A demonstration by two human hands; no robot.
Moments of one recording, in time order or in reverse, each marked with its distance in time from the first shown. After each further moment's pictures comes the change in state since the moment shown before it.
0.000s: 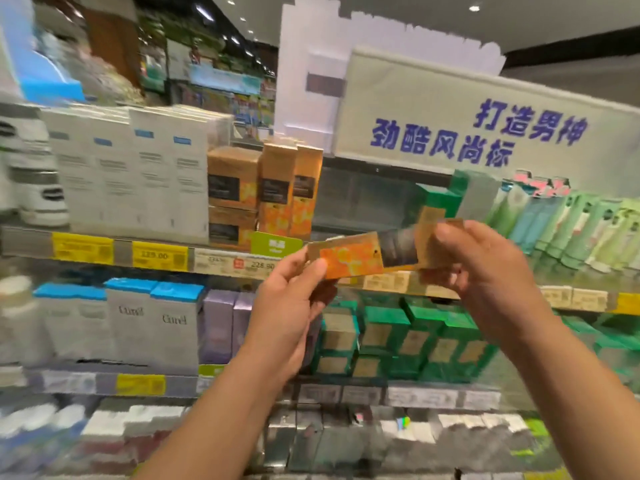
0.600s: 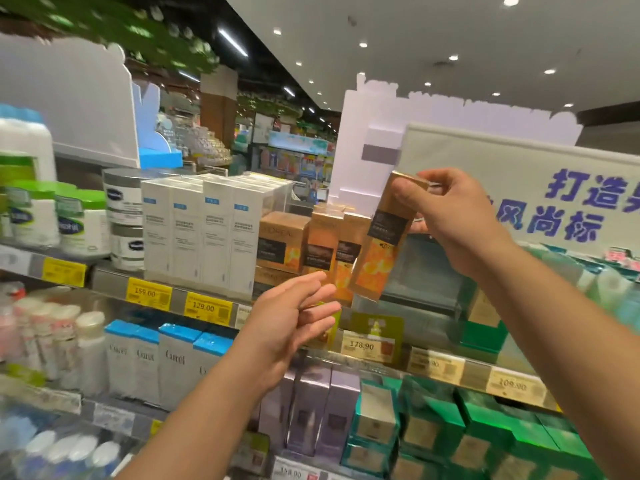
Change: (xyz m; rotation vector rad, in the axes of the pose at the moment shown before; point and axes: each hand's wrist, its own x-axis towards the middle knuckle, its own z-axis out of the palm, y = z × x) left_hand 0.040 0.064 -0.019 0.068 0.062 0.049; right_hand 0.149 -0.058 0.086 -0.199 -0.087 -0.229
